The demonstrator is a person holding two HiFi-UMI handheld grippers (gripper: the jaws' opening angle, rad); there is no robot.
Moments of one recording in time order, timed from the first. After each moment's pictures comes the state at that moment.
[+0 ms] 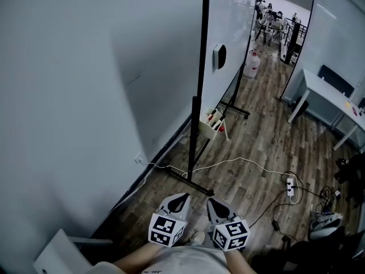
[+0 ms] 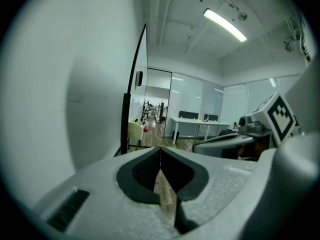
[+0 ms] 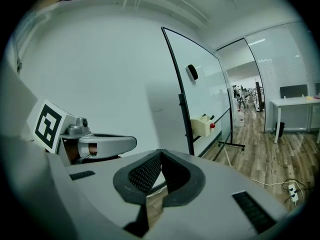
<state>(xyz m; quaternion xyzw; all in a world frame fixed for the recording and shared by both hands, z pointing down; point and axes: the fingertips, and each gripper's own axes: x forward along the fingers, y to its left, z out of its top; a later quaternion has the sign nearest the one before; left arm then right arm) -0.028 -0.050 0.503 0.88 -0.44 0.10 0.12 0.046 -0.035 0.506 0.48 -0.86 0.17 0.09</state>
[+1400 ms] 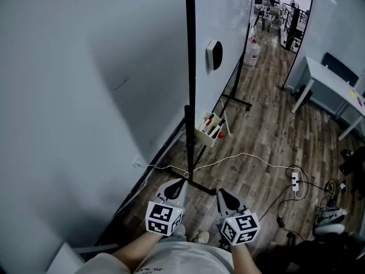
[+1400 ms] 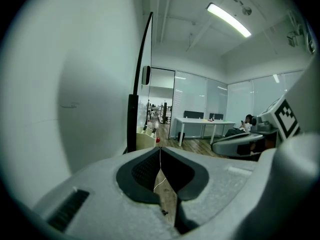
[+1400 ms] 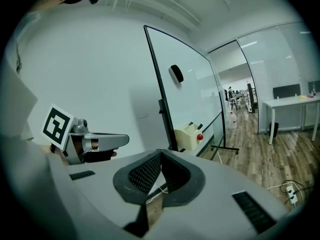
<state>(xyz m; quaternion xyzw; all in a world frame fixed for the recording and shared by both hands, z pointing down) -0.027 -0.184 0.491 0.87 -0.46 0.11 0.11 0.092 -0.148 0.497 0.52 -0.84 0.17 0.07</state>
